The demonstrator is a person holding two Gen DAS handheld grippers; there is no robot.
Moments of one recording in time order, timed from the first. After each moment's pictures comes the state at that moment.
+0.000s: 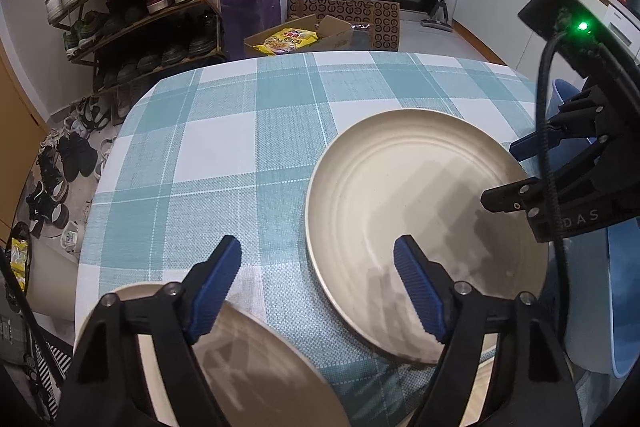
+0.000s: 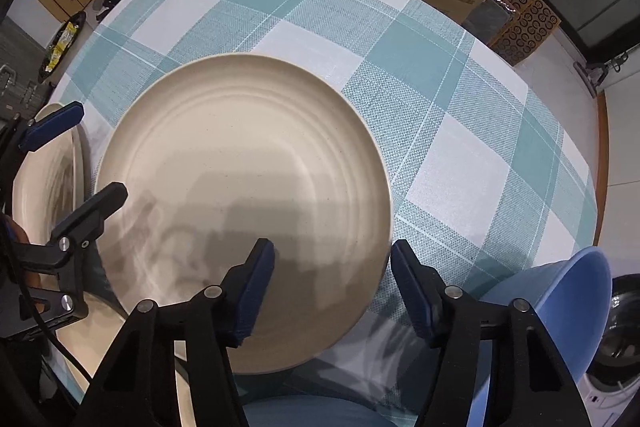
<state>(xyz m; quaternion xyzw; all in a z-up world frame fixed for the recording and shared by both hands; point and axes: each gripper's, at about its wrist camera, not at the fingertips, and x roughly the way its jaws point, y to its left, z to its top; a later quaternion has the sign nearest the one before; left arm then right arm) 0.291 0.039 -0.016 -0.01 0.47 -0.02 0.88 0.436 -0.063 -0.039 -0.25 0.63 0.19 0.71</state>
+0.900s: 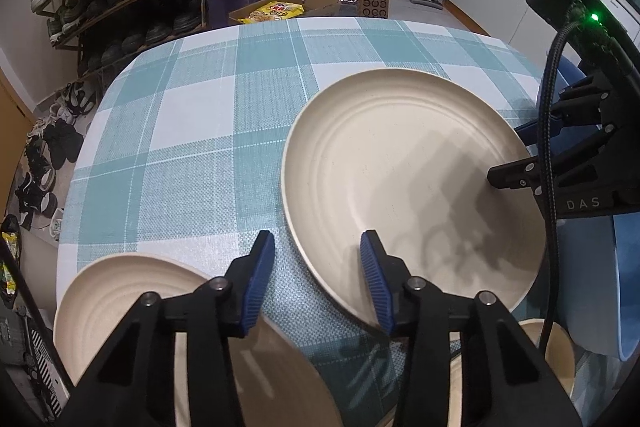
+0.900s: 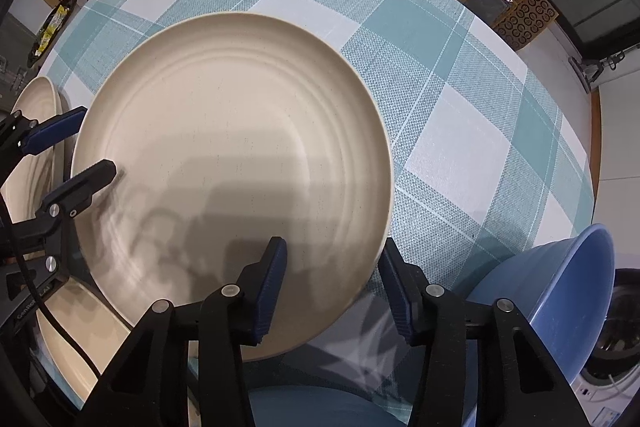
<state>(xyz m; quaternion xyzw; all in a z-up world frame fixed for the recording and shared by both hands) 0.287 0.034 -0.033 -0.01 0.51 -0.05 0.86 0.426 -0.065 -0.046 -0.27 0.64 0.17 0.70</state>
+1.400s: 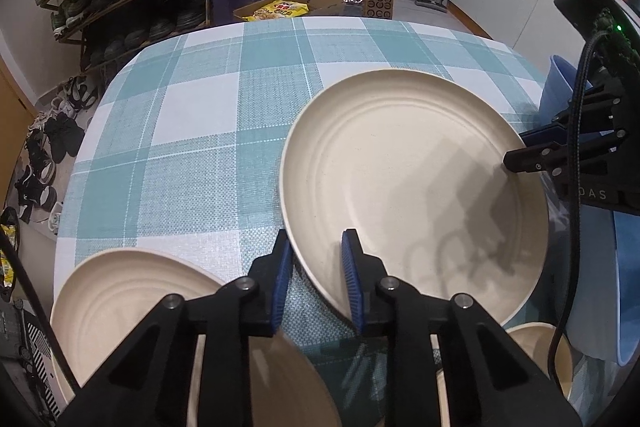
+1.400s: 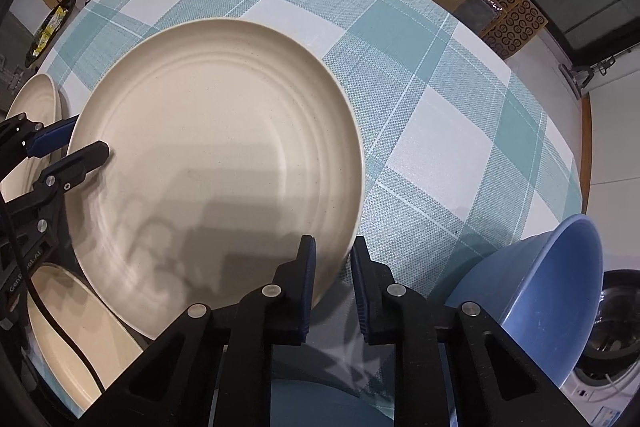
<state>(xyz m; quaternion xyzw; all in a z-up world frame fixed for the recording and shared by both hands) 0.285 0.035 -0.034 -0.02 0.51 -0.04 0.86 0.412 -0.078 -0.036 -0.28 0.62 0.17 0.71</state>
